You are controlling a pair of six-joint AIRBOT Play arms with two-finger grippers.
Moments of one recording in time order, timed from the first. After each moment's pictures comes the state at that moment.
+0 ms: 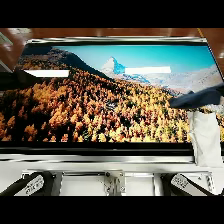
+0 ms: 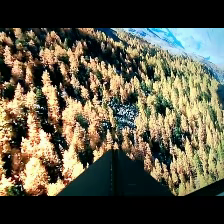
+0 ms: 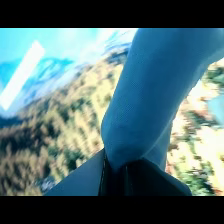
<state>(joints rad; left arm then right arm) 0.28 -1.10 1.30 0.74 -1.26 -1.16 -0.75 -1.23 1.39 -0.97 1.30 1.58</state>
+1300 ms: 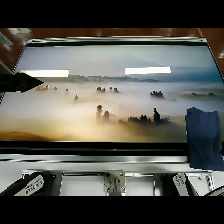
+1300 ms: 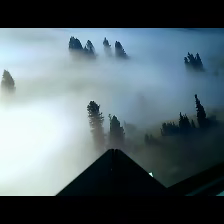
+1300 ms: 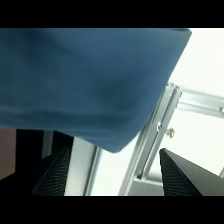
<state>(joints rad) 0.27 -1.10 1.30 0.74 -1.30 -1.16 -1.09 -0.93 0.87 -1.59 1.42 1.77</state>
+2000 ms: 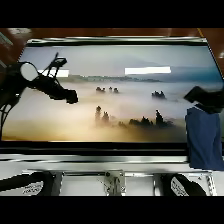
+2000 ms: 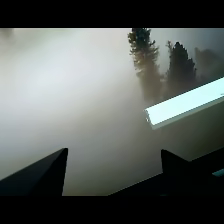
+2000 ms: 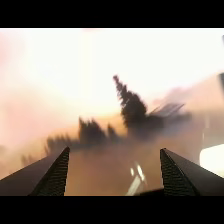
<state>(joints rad) -0.25 -1.40 1.43 1.35 -1.32 -1.42 -0.26 -1.04 1.15 -1.32 1.26 1.67</state>
